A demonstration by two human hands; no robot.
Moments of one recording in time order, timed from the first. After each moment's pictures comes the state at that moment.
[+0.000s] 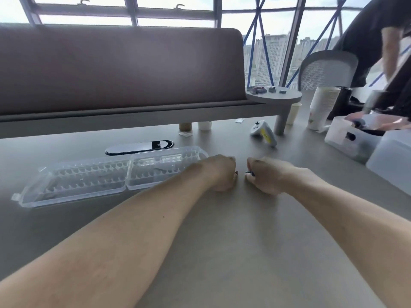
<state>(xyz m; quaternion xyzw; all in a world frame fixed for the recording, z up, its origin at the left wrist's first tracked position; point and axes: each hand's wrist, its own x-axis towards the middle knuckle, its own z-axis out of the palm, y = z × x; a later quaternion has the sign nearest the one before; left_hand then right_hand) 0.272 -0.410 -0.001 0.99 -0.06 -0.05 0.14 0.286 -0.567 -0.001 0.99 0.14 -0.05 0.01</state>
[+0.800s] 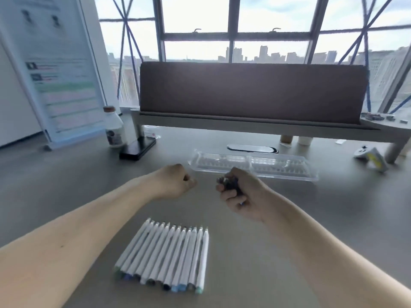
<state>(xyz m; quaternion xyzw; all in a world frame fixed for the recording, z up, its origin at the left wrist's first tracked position) -0.005 -0.096 0.041 0.98 0.13 -0.02 0.17 0.074 -0.290 0.030 0.53 0.02 -0.47 -0.71</state>
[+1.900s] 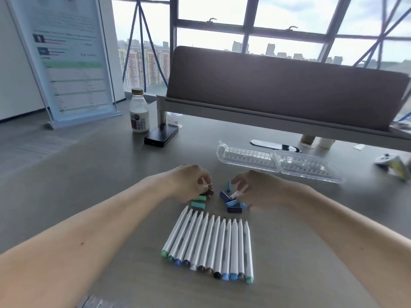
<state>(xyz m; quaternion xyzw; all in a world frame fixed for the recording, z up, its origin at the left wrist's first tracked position) -0.051 -0.044 0.018 0.98 0.07 -0.03 0.19 0.054 -0.237 0.029 0.91 0.36 -0.17 -0.13</state>
